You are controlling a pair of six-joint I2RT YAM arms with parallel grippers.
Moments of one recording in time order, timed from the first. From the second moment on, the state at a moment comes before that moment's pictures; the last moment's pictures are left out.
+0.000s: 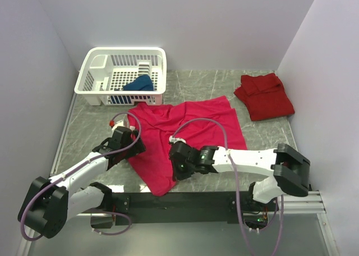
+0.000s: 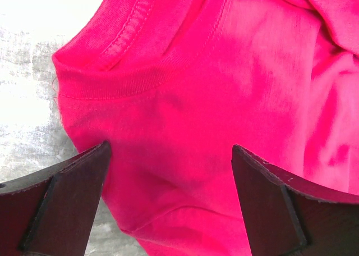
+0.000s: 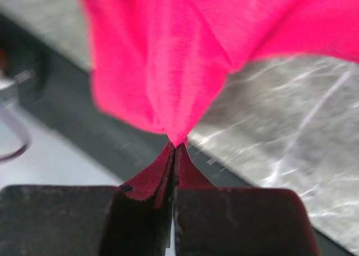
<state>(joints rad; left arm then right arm) -0.43 1.06 0.43 -0.25 -0.16 -0.75 1.20 1.47 0.89 -0.44 -0.01 0.83</state>
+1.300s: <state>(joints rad) -0.52 1.33 0.73 -0.11 -0.16 -0.74 0.57 1.17 0.81 -0.45 0.09 0.65</state>
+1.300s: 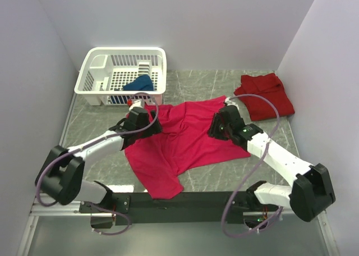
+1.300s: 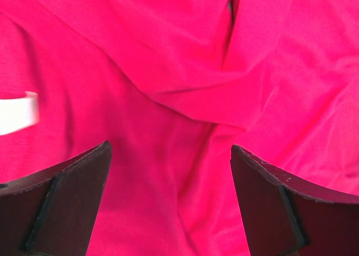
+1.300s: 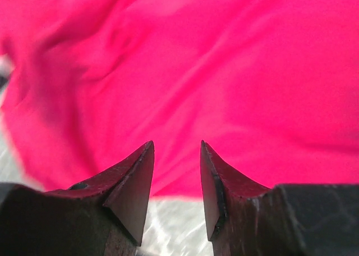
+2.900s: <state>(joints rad) -0.41 1.16 0.42 0.00 0.00 -0.76 0.72 0.99 0.50 -0.83 0.13 0.99</state>
